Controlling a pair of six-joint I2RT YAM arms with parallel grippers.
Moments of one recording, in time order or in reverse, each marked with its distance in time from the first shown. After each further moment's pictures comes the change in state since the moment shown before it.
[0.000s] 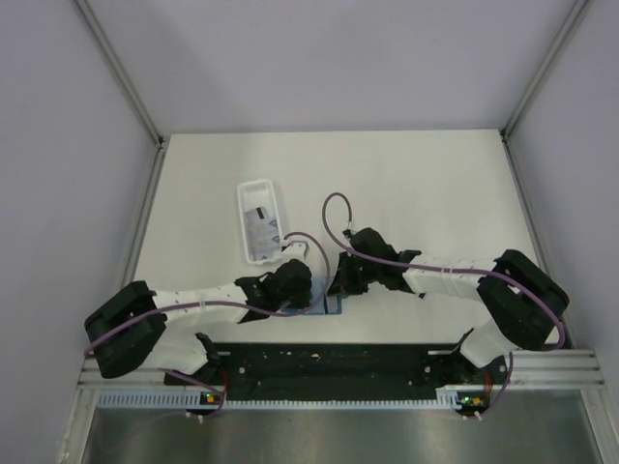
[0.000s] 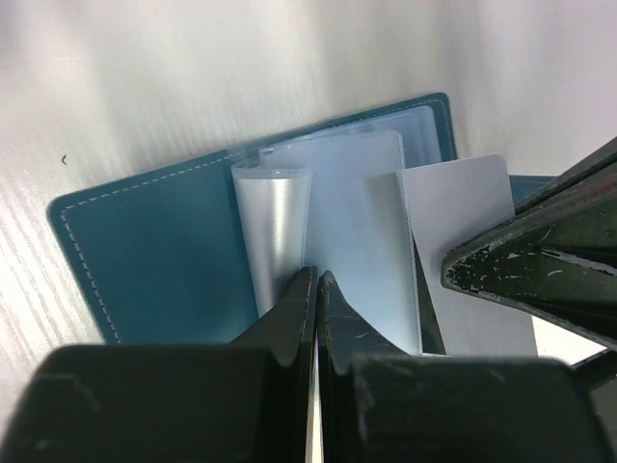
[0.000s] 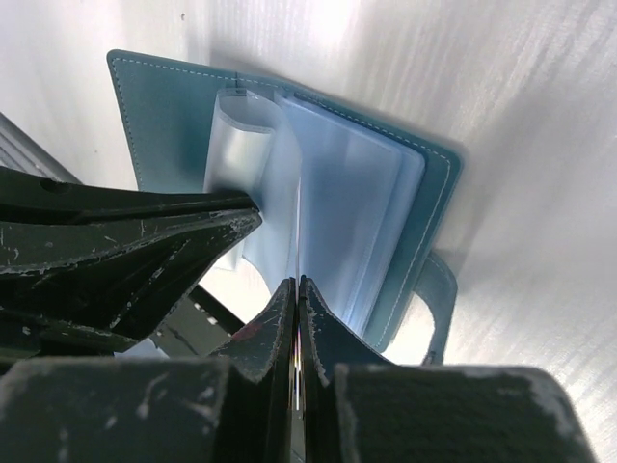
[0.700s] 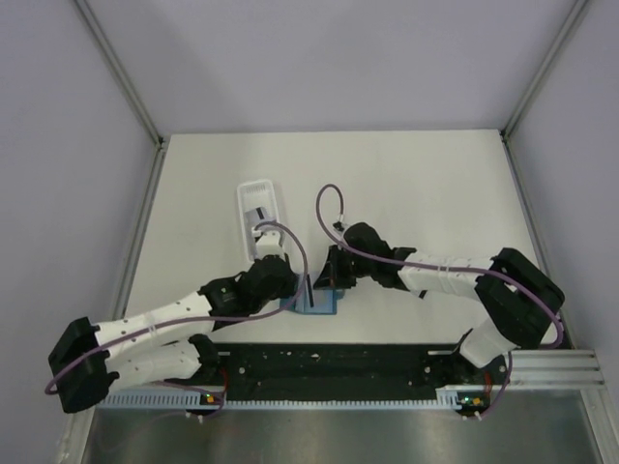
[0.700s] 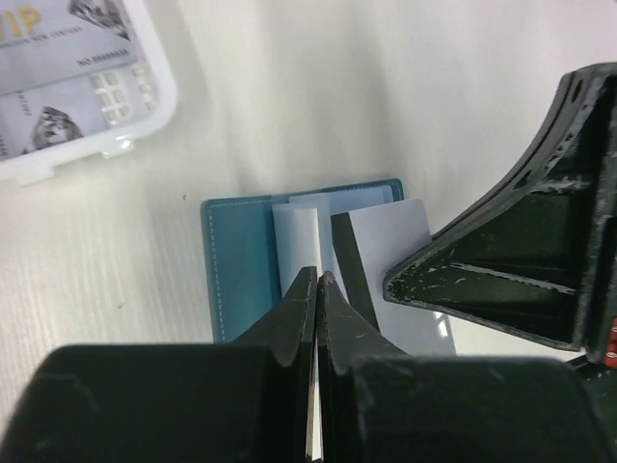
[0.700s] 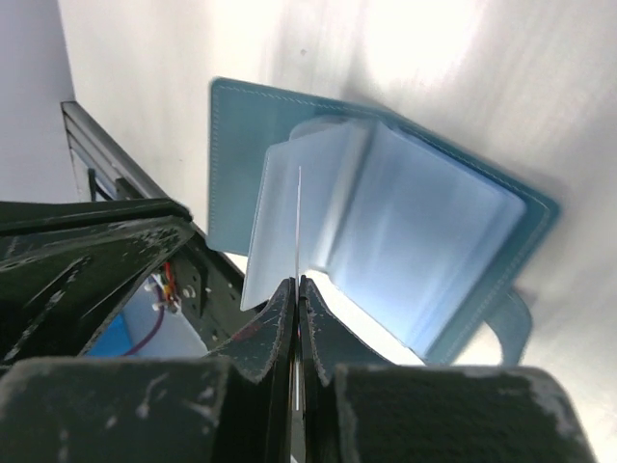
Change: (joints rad) left arm 0.013 -0.293 0.025 -0.175 -0.140 0.011; right arm 0.023 0.011 0.042 0.089 -0.042 0.045
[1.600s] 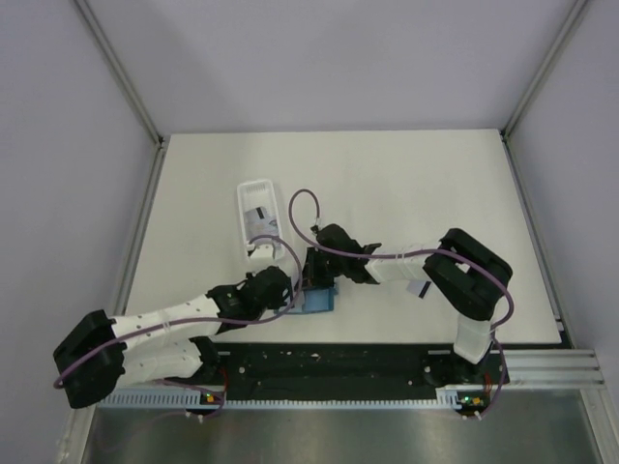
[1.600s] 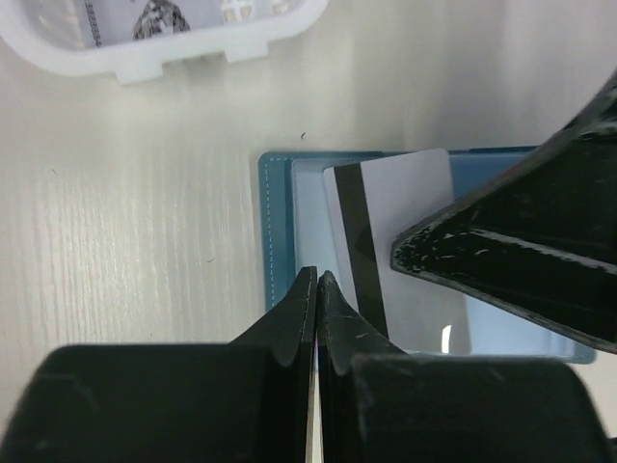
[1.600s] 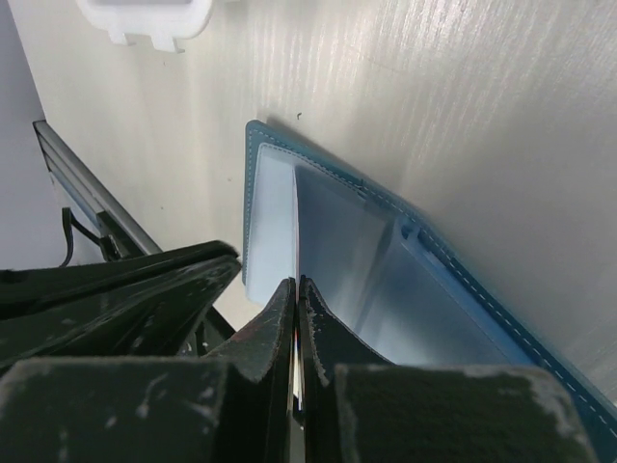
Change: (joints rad) left arm 0.023 -0.017 -0.116 -0.053 -0.091 -0.072; right arm 0.063 0.301 0.187 0.076 0.011 0.062
